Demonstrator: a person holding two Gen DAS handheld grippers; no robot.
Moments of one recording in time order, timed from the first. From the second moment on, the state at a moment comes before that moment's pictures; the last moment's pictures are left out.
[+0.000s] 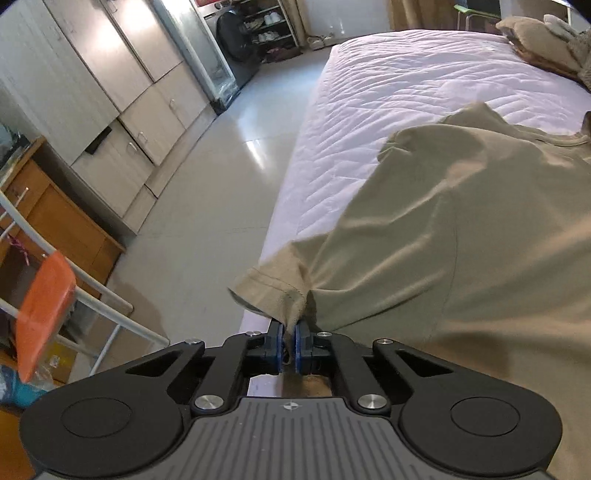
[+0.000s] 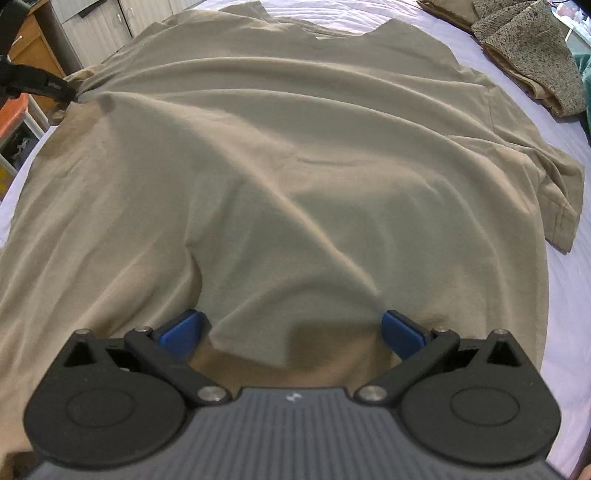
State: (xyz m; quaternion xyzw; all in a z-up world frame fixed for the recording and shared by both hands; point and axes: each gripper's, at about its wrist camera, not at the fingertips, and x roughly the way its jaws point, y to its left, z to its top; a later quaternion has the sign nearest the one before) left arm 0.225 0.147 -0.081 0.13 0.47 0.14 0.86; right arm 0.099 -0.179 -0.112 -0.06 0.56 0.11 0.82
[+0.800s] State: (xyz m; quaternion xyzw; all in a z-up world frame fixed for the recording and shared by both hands) left arm -0.072 0.065 -0.060 0.01 0.60 -0.03 0.80; right arm -0.021 -0.219 -0.026 -0.02 0.60 0.10 0.79
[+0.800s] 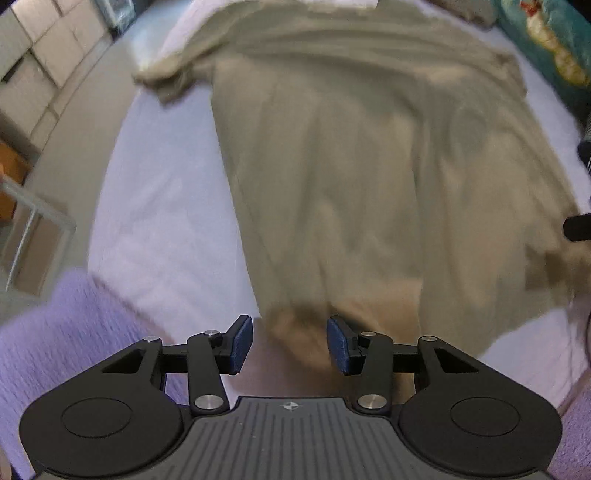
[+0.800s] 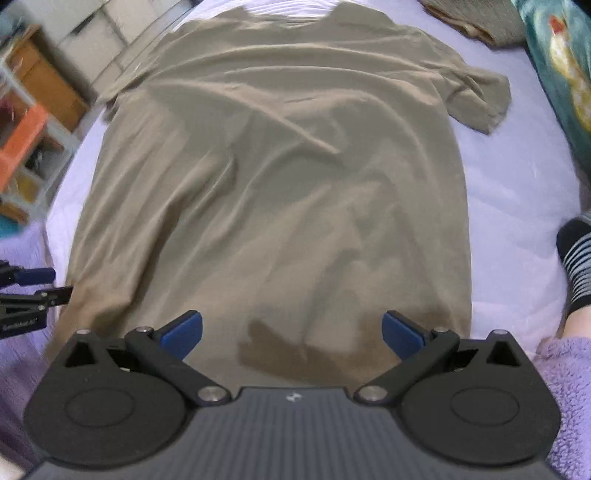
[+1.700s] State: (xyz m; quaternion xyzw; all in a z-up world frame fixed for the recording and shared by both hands) left arm -0.092 0.053 -0.074 0.04 0.57 -0.03 0.82; right arm -0.060 -0.277 -0.100 -0.04 0.68 0.04 0.74
